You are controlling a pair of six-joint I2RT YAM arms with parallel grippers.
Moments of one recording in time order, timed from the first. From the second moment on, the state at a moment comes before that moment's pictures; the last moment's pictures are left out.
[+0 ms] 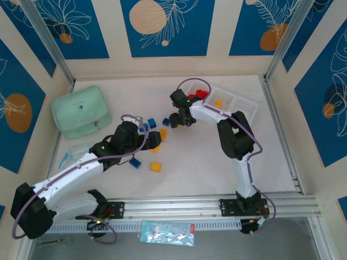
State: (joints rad) left arm -0.70 1.06 0.76 -0.35 -0.05 -0.68; right arm 0.57 2.13 1.65 -0.73 0.08 0.26
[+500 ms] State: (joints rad) left arm -0.69 1.06 0.76 -0.36 -0.06 -0.68; right arm 0.55 2.23 1.77 -0.74 0.08 0.20
